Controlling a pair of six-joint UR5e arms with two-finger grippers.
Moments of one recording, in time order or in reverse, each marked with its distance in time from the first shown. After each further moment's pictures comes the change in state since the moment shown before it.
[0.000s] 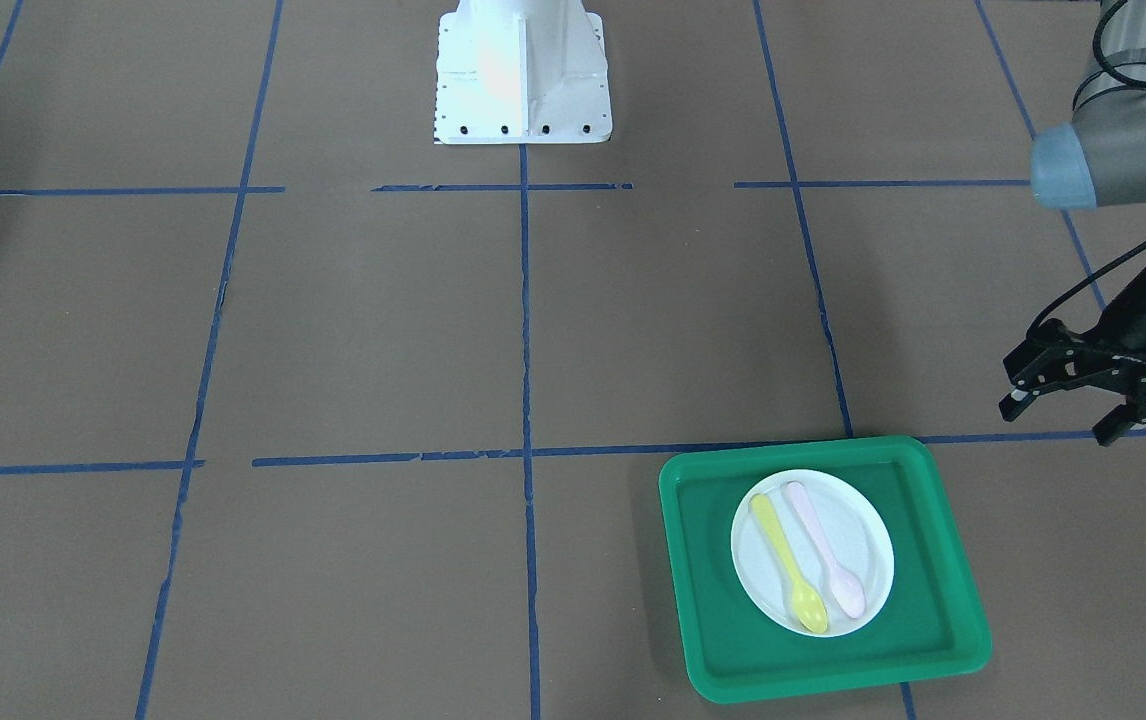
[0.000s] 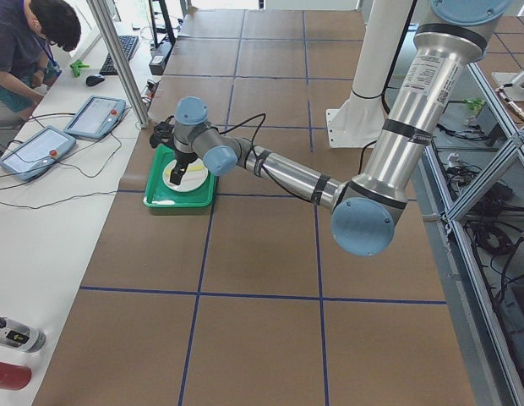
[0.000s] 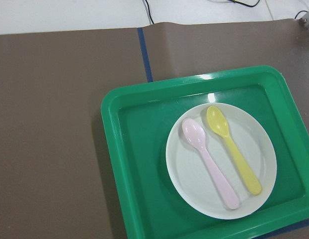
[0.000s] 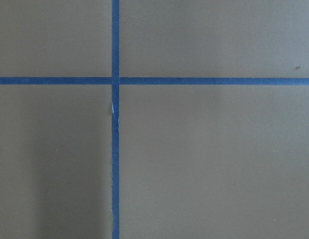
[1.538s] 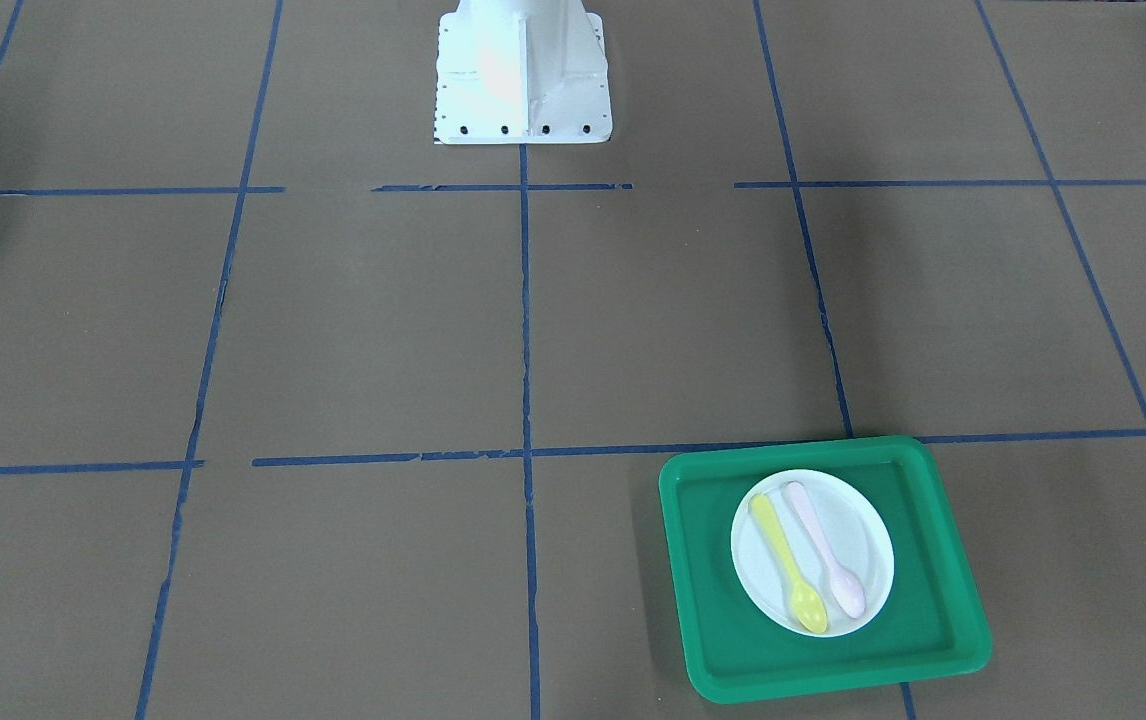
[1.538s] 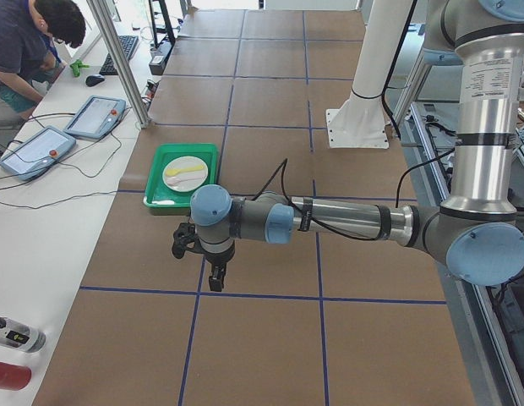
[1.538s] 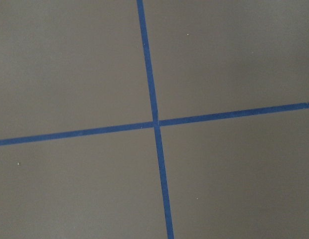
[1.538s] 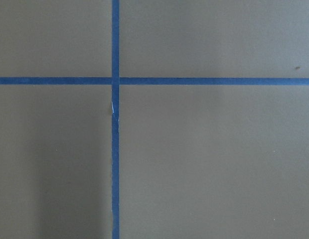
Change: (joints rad) left arm -0.344 0.344 -0.038 0.408 -0.182 0.406; right arm 0.000 0.000 0.000 0.000 0.000 0.000
